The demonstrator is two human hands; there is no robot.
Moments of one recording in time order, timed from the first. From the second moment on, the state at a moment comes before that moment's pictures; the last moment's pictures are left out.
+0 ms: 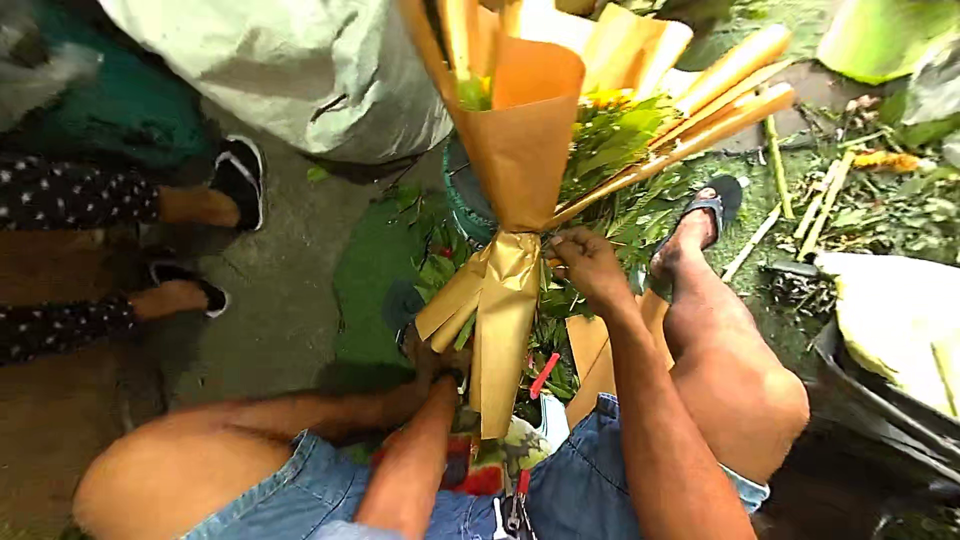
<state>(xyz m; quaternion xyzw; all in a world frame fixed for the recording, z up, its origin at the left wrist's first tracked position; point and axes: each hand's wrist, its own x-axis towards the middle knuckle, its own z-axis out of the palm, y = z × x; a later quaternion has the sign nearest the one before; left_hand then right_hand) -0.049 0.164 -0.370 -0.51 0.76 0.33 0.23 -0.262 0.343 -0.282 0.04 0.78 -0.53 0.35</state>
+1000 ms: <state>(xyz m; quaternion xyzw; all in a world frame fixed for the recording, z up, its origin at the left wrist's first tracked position) -0.168 0.221 -0.214 -0.38 0.63 0.65 0.17 -0.270 0.340 -0.296 0.10 0.78 -0.54 0.29</state>
